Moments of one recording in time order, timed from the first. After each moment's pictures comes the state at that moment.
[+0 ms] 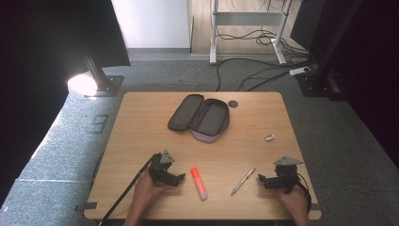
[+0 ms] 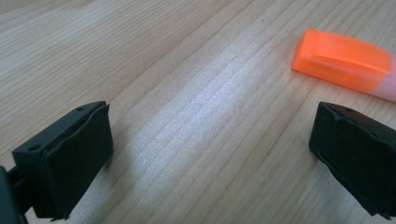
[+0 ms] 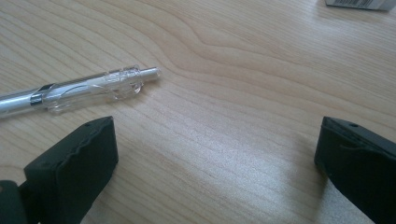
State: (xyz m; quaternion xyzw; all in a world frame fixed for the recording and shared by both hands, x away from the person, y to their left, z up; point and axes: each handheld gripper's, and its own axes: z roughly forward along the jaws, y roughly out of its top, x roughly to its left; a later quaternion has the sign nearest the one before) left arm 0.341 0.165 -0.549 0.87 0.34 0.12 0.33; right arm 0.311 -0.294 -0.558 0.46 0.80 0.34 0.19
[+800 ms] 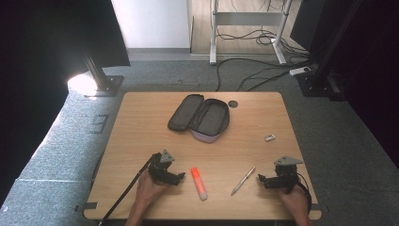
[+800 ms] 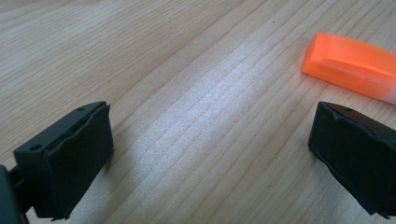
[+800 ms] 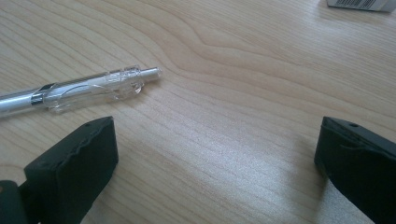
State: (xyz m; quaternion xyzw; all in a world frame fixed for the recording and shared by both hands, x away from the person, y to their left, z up) left arm 0.341 0.166 -0.549 0.87 0.35 0.13 0.32; right arm 0.311 -0.294 -0.558 0.46 0.80 0.34 0.19
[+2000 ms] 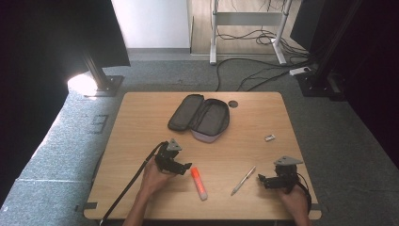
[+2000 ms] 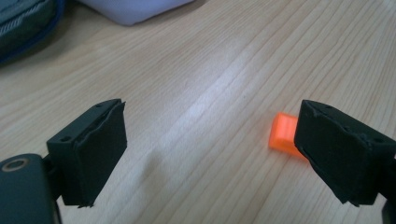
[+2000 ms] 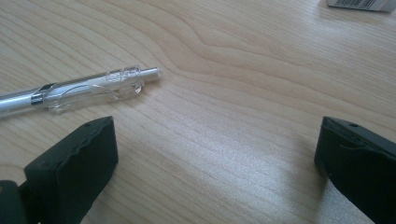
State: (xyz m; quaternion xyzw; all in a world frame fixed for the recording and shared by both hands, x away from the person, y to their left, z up) left arm 0.367 0.138 -0.510 0.88 0.31 0.11 0.33; right arm 0.311 -0.294 -0.558 0.46 0.80 0.34 0.19
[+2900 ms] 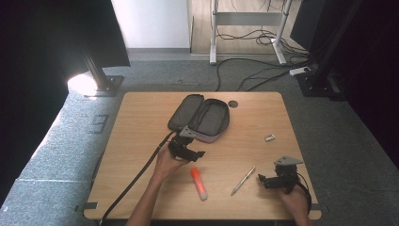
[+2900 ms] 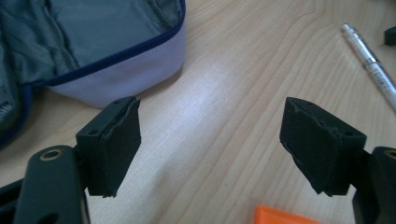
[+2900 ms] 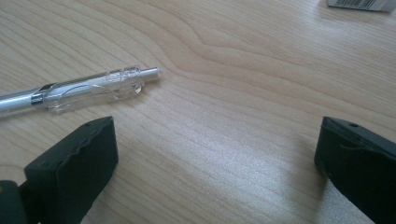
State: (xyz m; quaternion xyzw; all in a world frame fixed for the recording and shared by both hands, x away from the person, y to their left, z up) left arm 0.403 0.096 -0.488 0.89 0.28 0.09 0.36; right arm 0.311 -0.295 -0.558 0.46 0.80 0.34 0.19
